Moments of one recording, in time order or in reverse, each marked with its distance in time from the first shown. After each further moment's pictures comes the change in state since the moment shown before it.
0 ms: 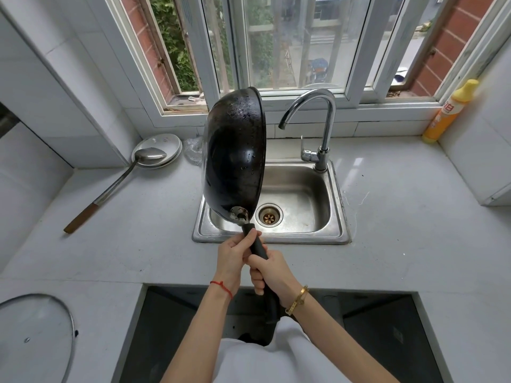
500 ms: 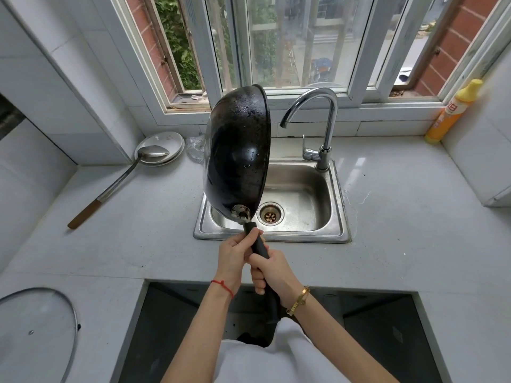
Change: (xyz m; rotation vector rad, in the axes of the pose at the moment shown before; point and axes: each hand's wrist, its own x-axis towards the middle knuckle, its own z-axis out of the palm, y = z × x) left_hand -0.007 -0.002 0.002 0.000 -0.006 0.008; right_hand -0.007 0.001 -0.003 -0.003 -0.014 -0.009
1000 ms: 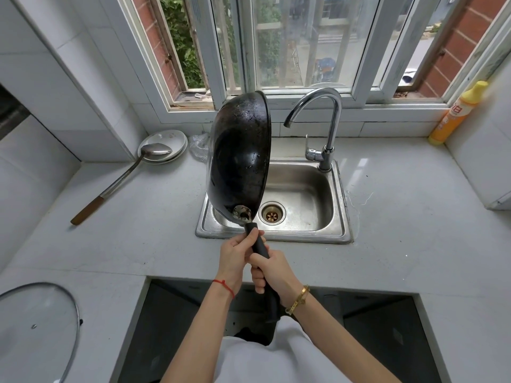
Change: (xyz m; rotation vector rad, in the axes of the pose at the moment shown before) left_hand 0.000 -0.004 -0.004 -0.035 0.006 -0.009; right_hand 0.001 0.001 0.005 0.000 0.024 0.029
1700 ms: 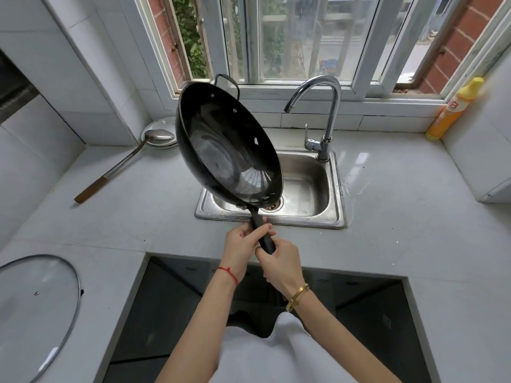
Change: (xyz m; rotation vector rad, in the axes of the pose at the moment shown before) left_hand -0.037 -0.017 0.015 0.008 -0.001 0.017; right_hand -0.028 0.036 -0.012 -0.501 0.318 -0.344
